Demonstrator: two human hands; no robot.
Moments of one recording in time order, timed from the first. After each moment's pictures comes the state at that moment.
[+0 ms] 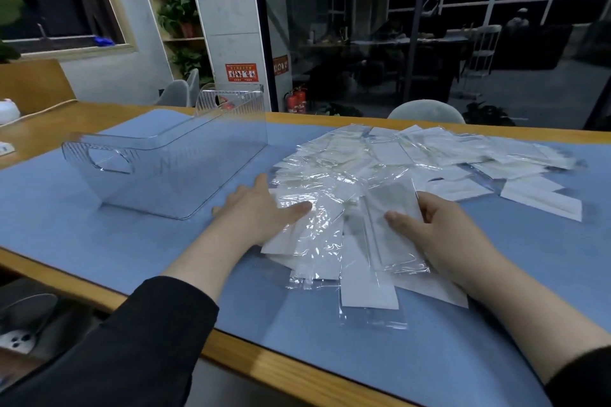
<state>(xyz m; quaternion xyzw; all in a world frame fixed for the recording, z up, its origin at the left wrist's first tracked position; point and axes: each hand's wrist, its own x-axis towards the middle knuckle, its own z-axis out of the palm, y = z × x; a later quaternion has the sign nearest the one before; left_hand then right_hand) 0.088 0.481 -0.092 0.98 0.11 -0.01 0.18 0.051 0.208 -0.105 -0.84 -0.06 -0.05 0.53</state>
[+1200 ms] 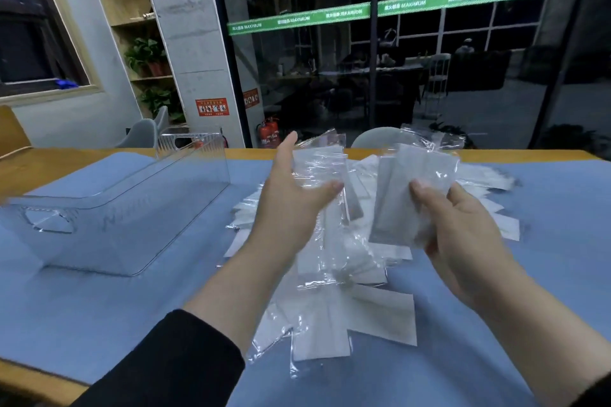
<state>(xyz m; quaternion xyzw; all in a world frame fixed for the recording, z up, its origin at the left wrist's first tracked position) 0.074 0.363 -0.031 0.78 -0.10 0.17 0.60 0.047 0.169 -0.064 -0.60 -0.04 -0.15 0.78</state>
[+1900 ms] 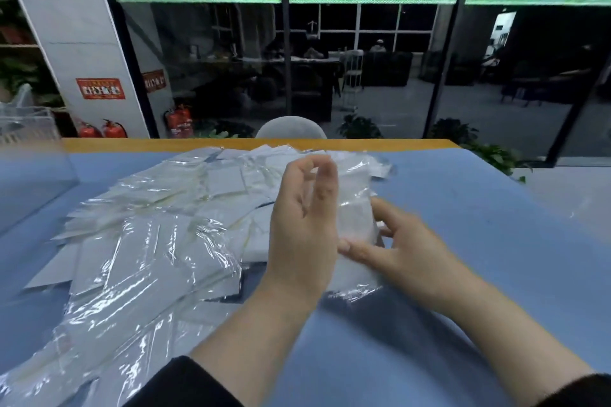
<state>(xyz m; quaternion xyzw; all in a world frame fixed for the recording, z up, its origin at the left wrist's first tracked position) 0.056 0.168 -0.072 0.61 -0.20 0.16 0.75 0.024 0.030 -0.085 -0.85 -0.09 -0.12 0.51</state>
